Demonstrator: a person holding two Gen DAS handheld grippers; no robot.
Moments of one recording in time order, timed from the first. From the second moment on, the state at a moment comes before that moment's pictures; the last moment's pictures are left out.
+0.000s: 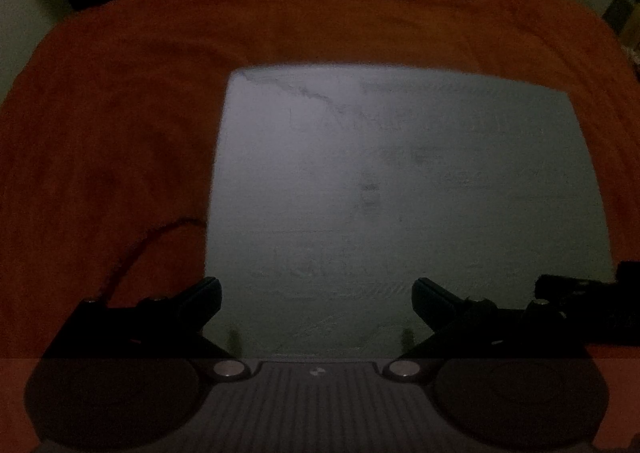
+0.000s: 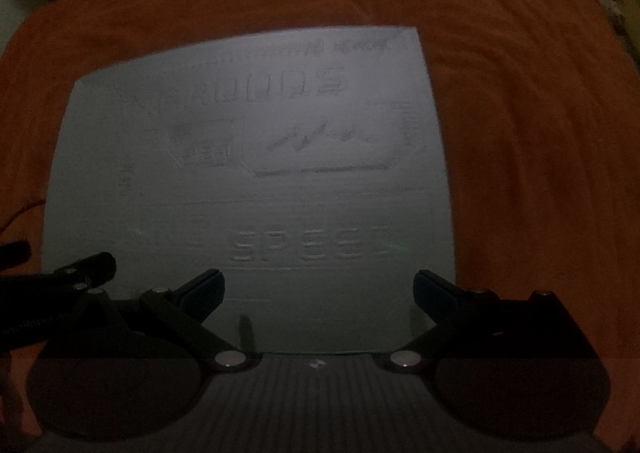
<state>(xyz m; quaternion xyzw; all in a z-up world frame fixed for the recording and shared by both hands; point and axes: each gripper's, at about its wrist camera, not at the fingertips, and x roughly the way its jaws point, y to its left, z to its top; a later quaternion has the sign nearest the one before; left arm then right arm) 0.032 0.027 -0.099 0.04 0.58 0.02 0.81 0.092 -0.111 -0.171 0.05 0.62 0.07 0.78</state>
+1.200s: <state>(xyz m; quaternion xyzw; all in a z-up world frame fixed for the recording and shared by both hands) 0.031 0.036 -0.051 0.05 0.58 0.00 0.81 0.064 -0.124 -0.078 0.05 0.58 0.09 0.81</state>
